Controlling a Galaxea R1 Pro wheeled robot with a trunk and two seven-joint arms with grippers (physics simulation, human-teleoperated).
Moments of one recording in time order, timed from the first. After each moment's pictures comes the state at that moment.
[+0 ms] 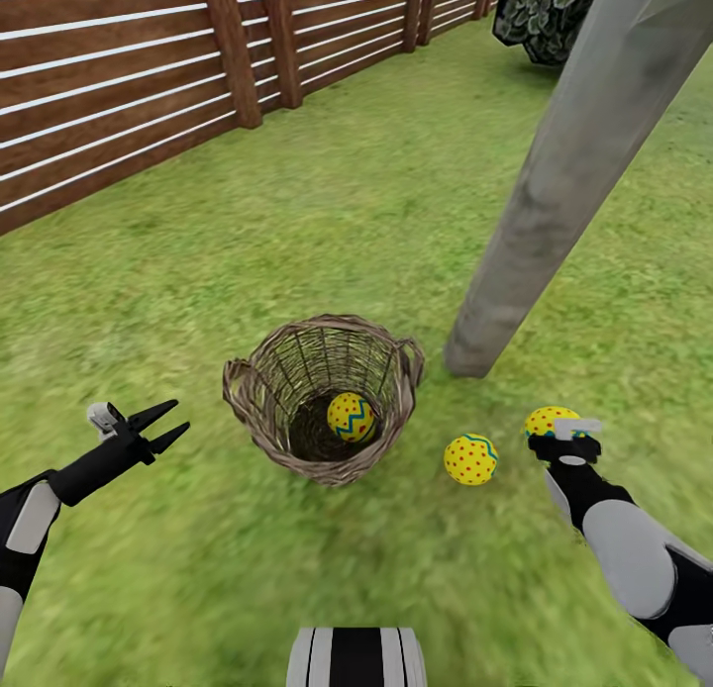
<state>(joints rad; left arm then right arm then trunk) -0.65 0.36 0.39 -0.81 0.66 0.90 -1.13 -0.99 -0.18 -0.57 -0.22 0.63 -0.06 -0.21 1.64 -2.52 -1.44</state>
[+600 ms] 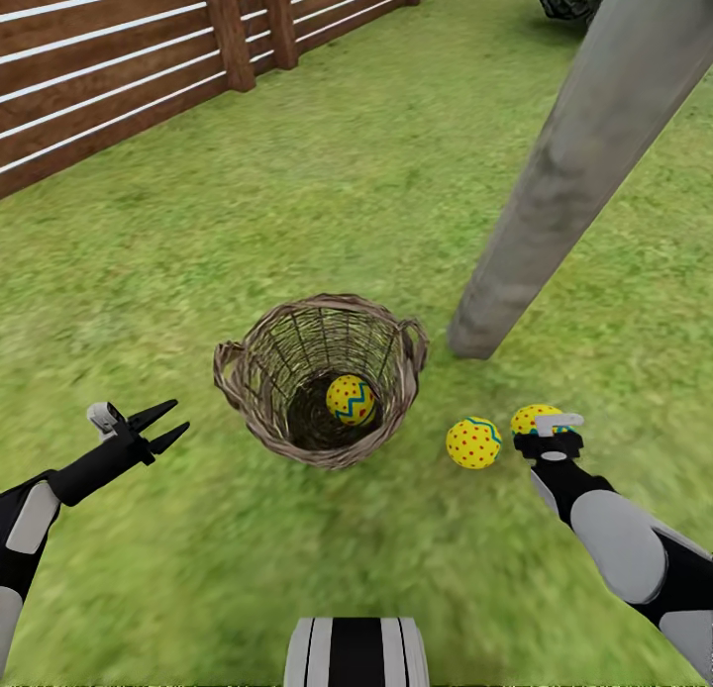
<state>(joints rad) -0.65 0.36 0.39 -0.81 0.66 0.90 -1.13 -1.03 -0.16 -0.53 -0.13 0.70 -0.06 -0.25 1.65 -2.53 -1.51</state>
